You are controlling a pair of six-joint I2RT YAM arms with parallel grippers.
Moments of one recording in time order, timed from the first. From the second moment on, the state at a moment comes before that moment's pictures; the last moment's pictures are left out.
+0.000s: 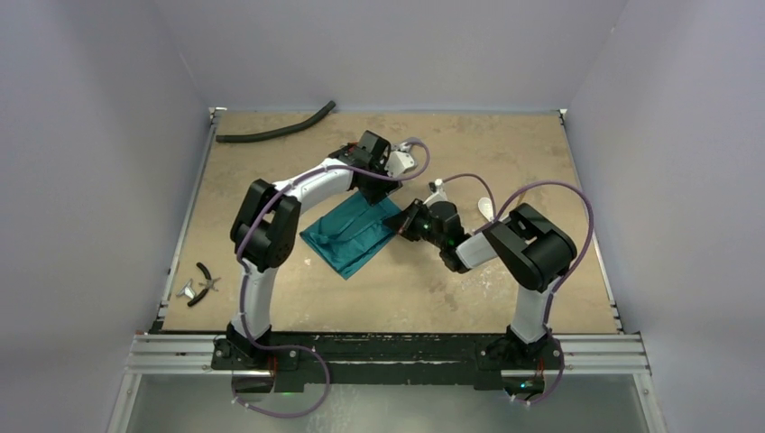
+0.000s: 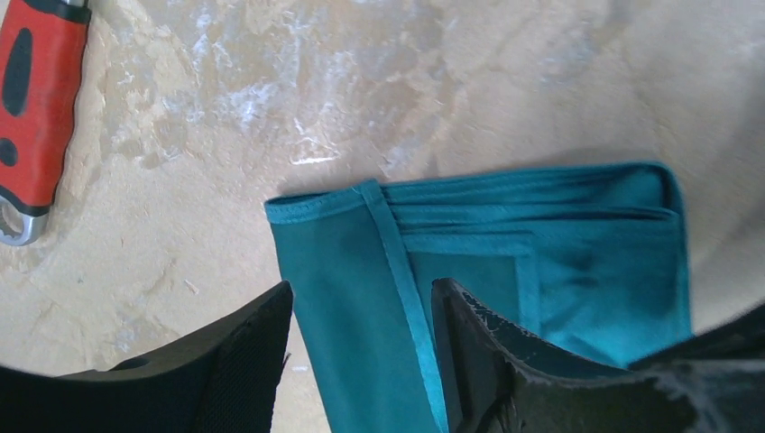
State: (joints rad) left arm -0.57 2.08 1.61 -0.50 0.09 0.49; right arm 0.61 1.86 0.62 0.92 -0.18 1.05
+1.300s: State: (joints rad) left arm -0.58 2.22 1.73 -0.46 0.04 0.36; right arm 0.61 1.93 0.62 0.90 -0.26 1.04
